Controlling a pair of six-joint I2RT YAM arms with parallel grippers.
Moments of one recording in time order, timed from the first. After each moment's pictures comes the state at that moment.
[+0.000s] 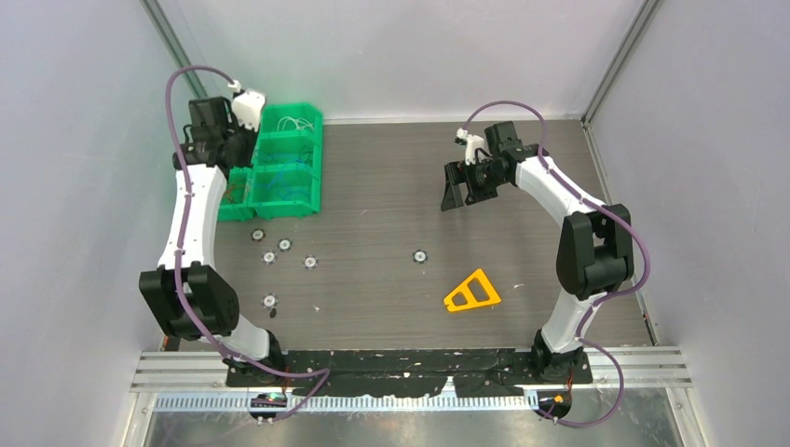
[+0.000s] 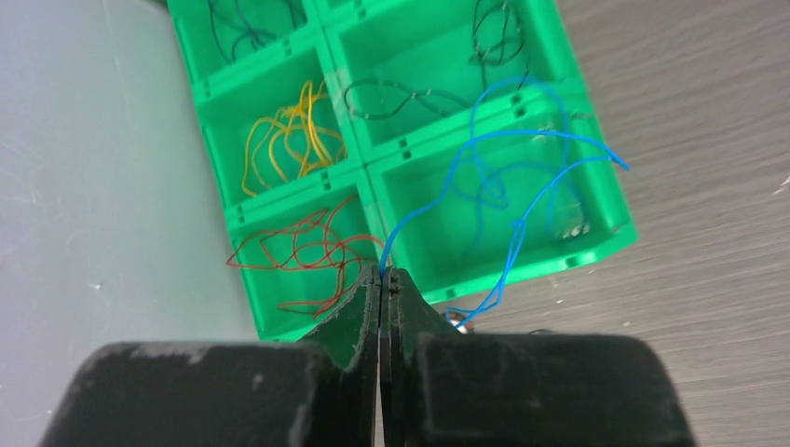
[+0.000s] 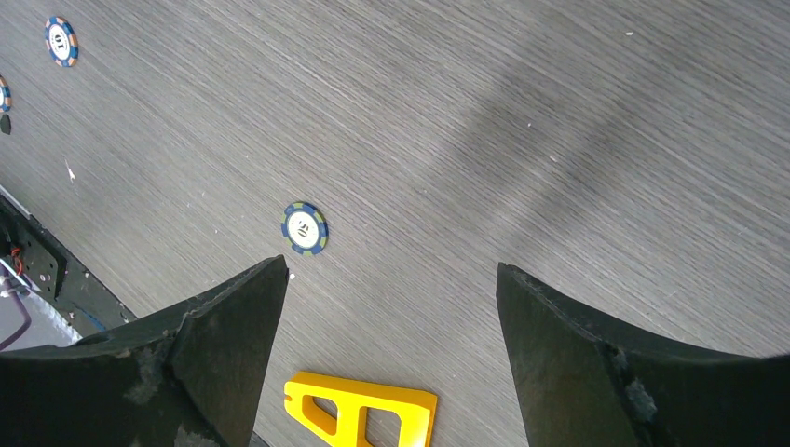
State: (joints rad) left arm 0.10 1.54 1.61 -0.68 0.12 0.43; right arm 0.24 1.79 1.43 -0.68 -0.51 -0.06
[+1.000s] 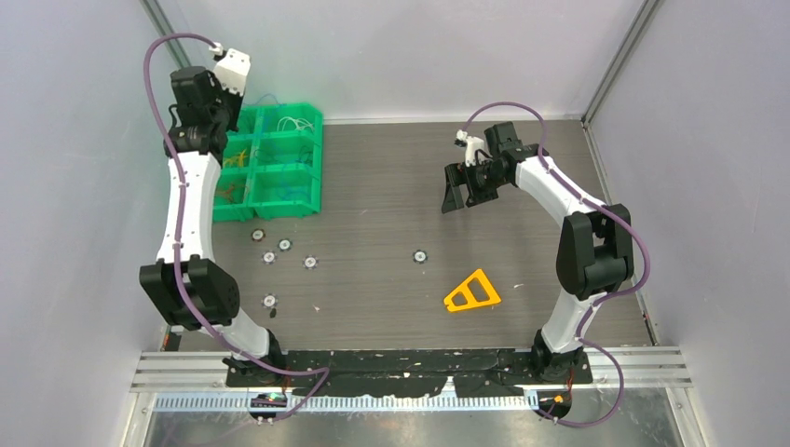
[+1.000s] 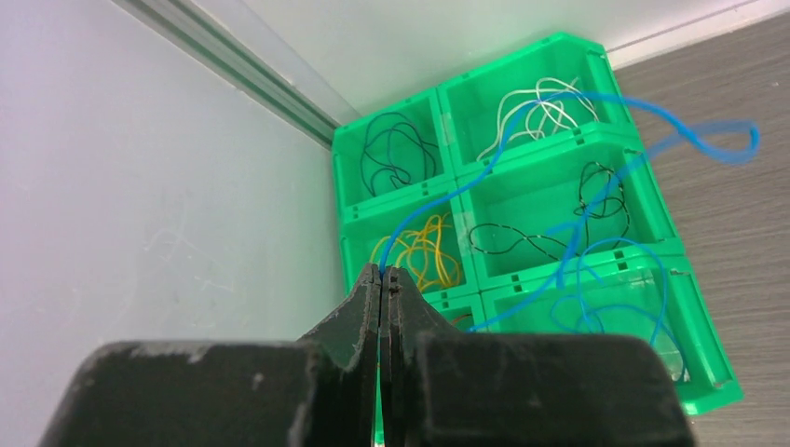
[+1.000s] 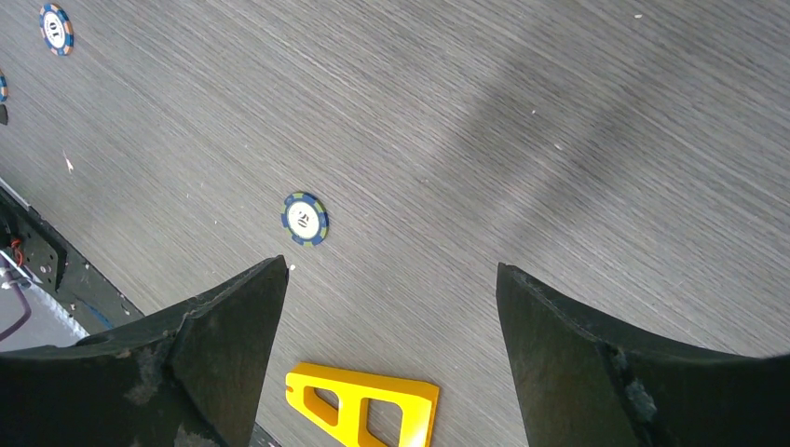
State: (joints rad) left arm 0.13 1.60 1.74 -0.46 0.02 0.50; right arm 0.24 1.79 1.43 -0.71 -0.51 -0.06
